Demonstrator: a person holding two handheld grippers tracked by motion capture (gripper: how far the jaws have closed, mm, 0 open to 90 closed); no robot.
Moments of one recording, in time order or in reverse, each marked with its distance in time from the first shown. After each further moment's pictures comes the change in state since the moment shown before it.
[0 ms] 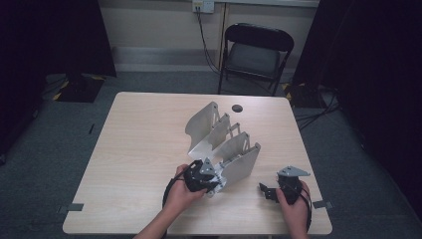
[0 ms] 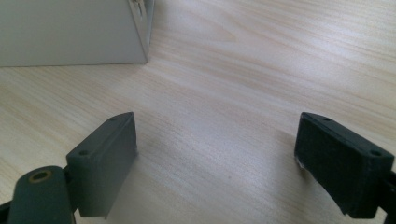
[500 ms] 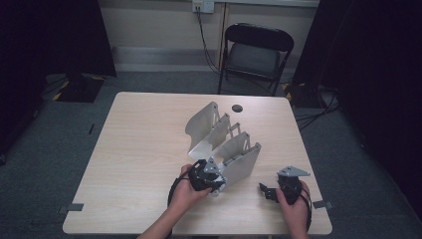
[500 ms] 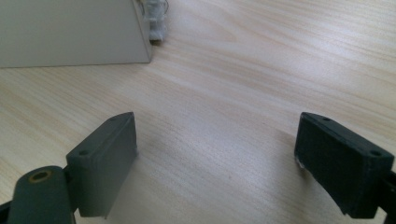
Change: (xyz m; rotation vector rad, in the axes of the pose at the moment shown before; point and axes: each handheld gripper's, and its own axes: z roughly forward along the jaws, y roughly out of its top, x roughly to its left) left arm -0.001 0.003 0.005 0.004 -0.026 -0.025; right arm 0.000 0.000 0.000 0.000 0.001 -0.001
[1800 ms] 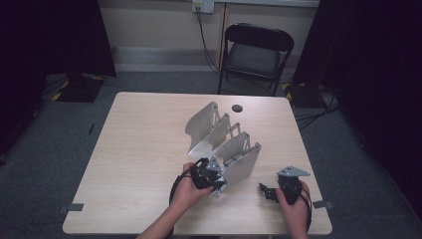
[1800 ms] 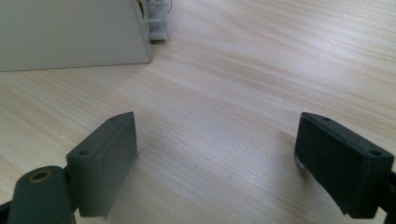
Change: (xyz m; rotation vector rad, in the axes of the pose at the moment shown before) left arm 0.001 0.009 0.001 0.020 -0.035 -0.018; right arm 0.000 0.000 0.000 0.000 0.001 -0.001
